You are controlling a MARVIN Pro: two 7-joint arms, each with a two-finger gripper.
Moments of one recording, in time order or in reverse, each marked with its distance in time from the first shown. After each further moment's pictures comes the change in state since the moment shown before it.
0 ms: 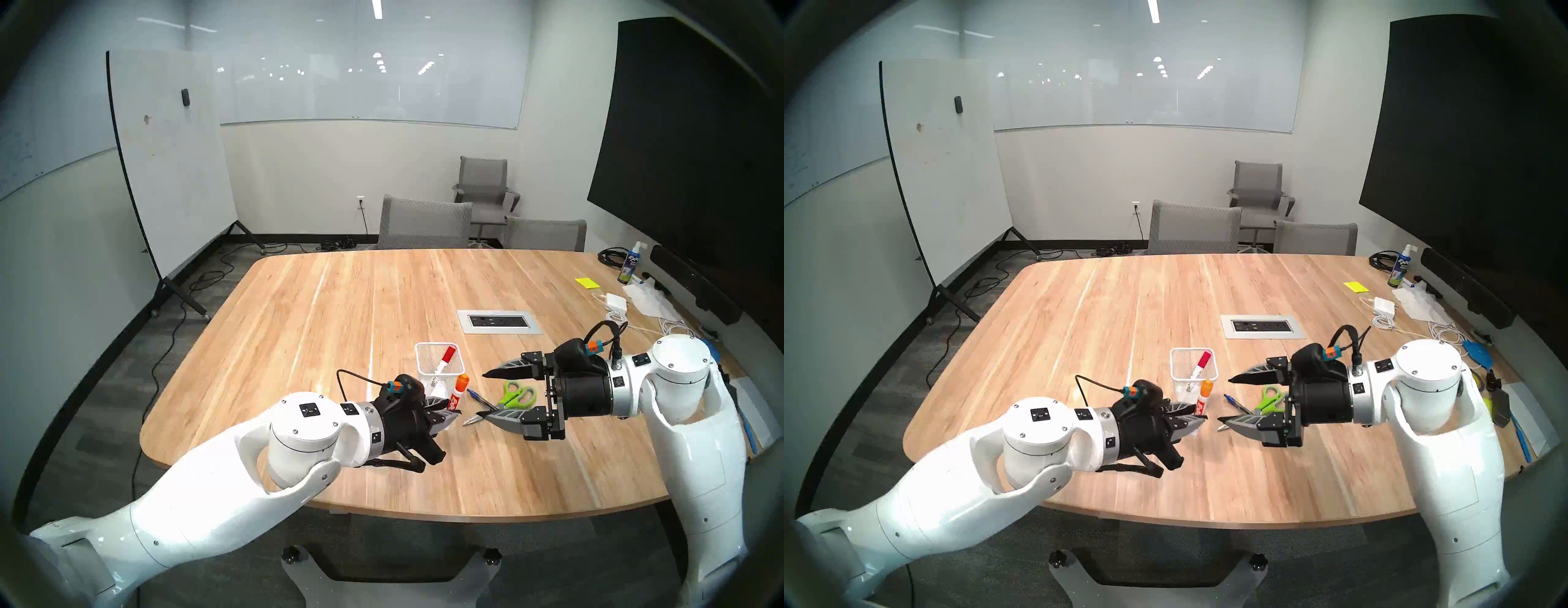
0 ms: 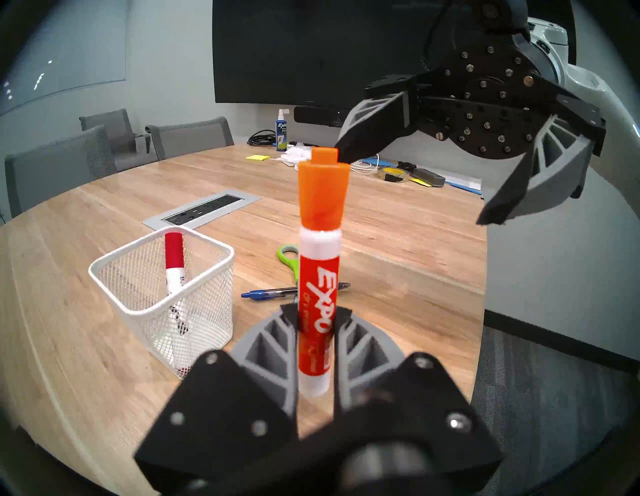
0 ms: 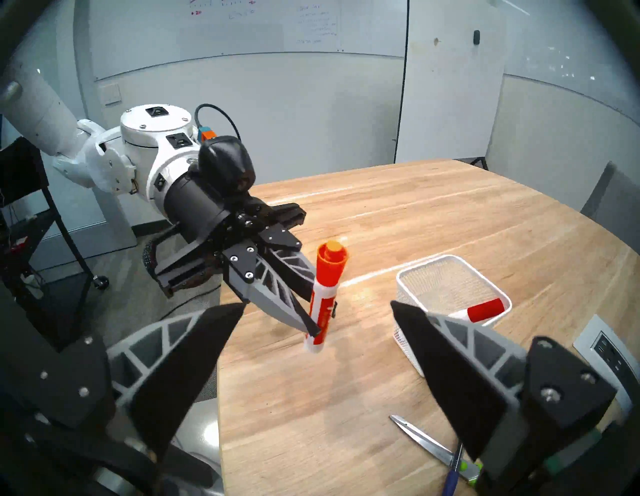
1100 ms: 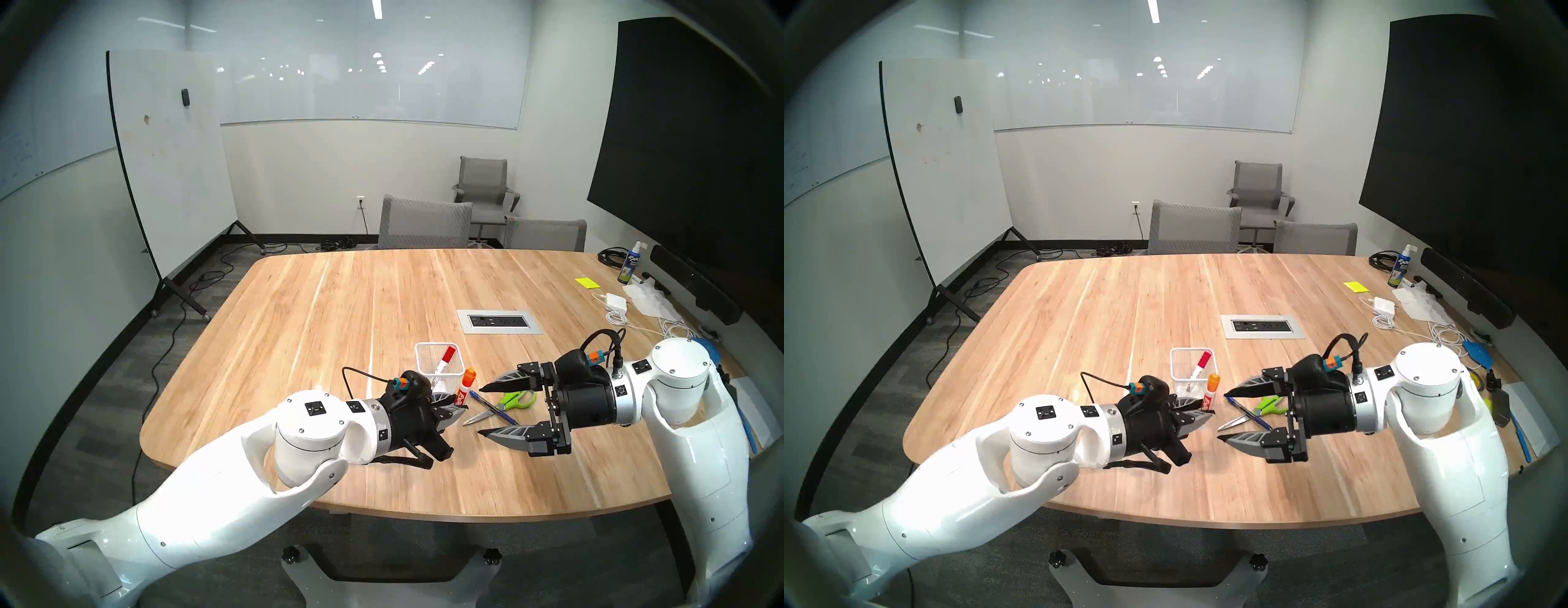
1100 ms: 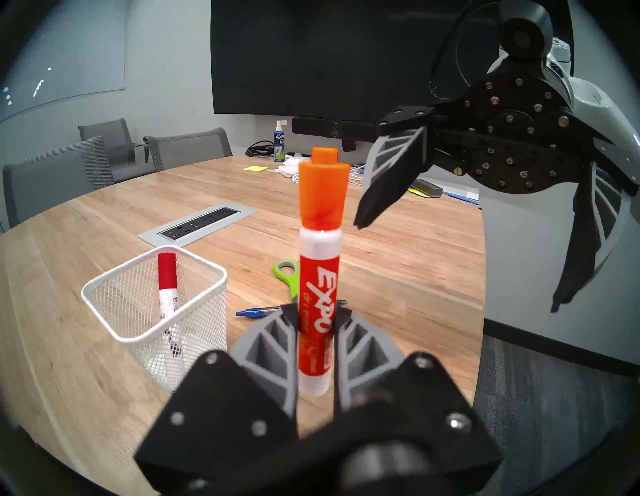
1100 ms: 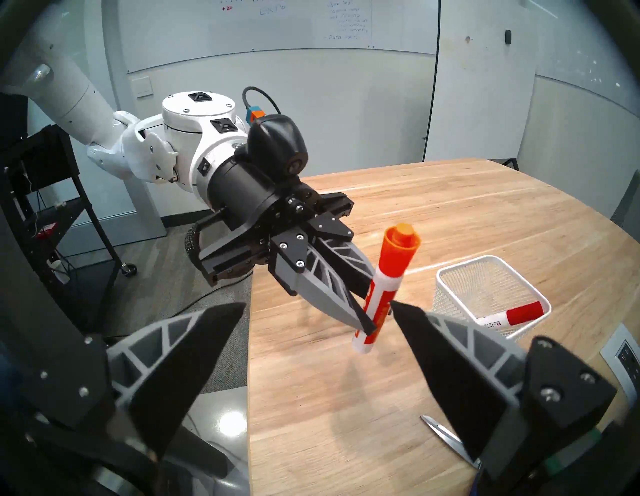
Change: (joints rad) left arm 0.008 -0.017 -0.003 -0.012 0.004 -0.008 0.013; right arm -0.026 0.046 -0.019 -0.001 0.044 -0.041 0.033
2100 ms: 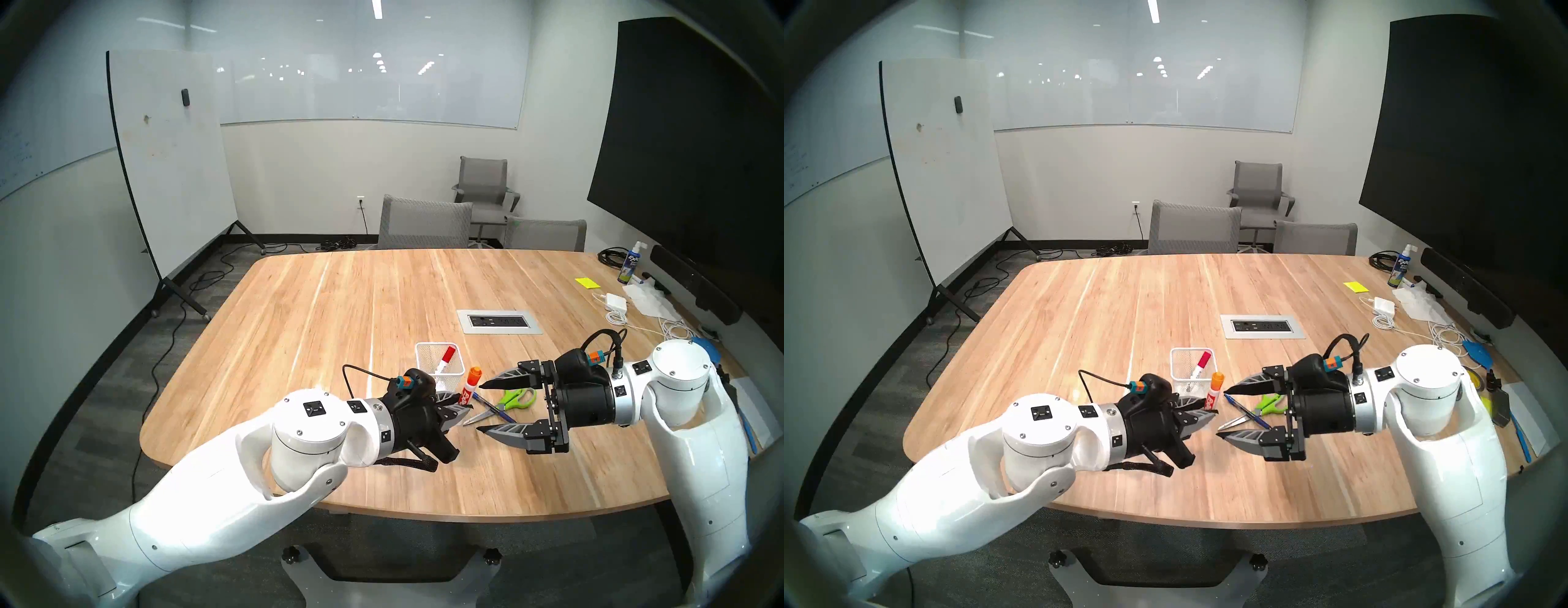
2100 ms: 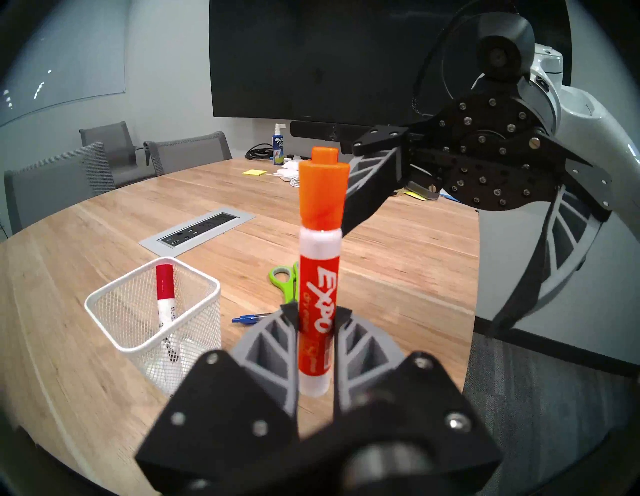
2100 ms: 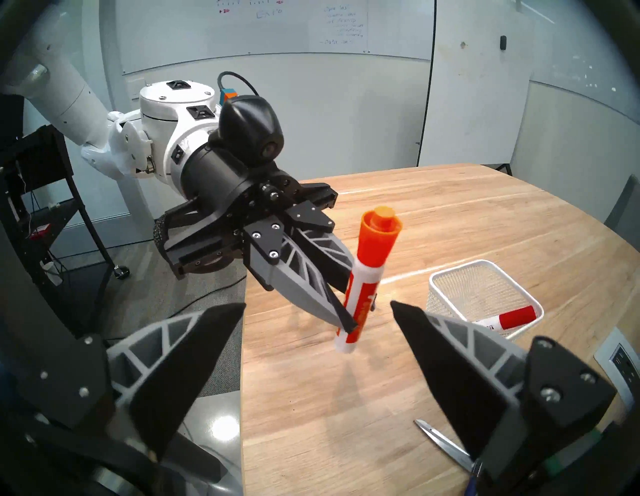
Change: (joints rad) left arm 0.006 0.016 0.000 -0.074 -0.016 0.050 0.047; right arm -0.004 -0.020 0.012 -0.003 -0.011 -0.008 -0.020
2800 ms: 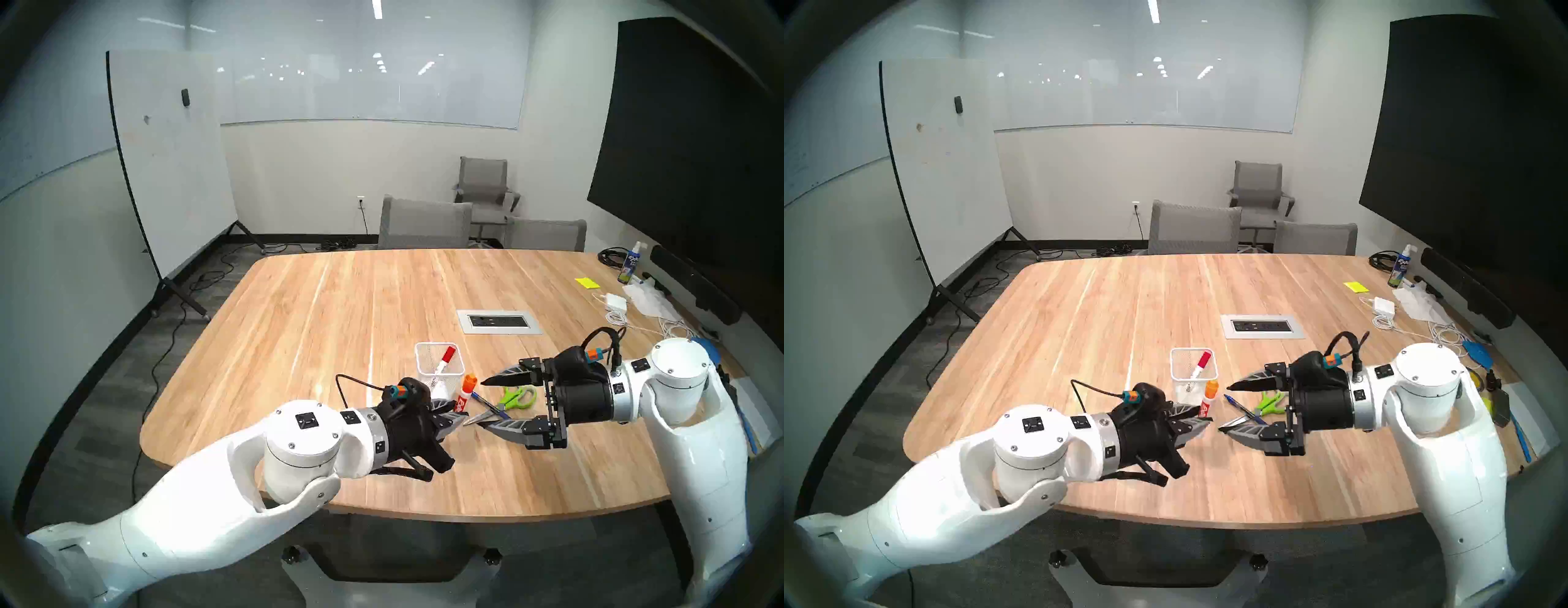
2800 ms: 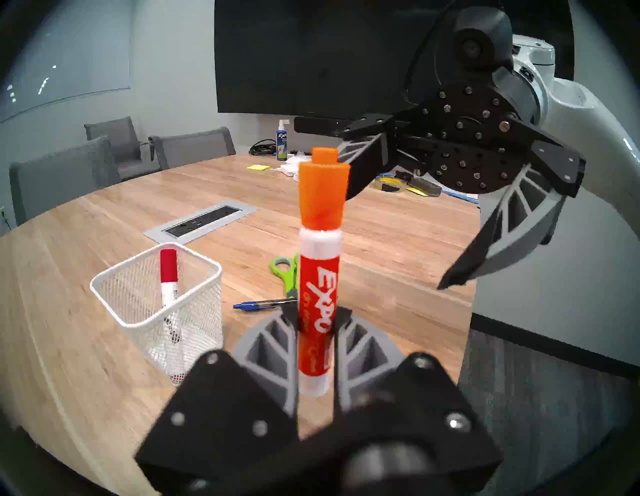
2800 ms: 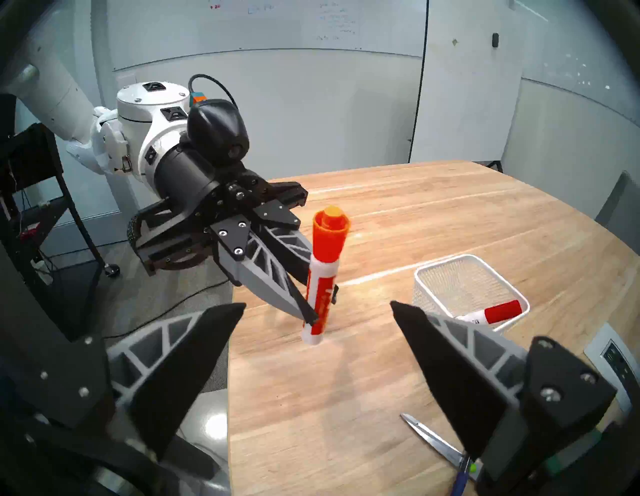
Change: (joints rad) left arm 0.033 0.030 0.004 -0.030 -0.002 -0.024 0.025; right arm 0.015 0.004 -0.016 0.012 -0.011 0.005 -0.017
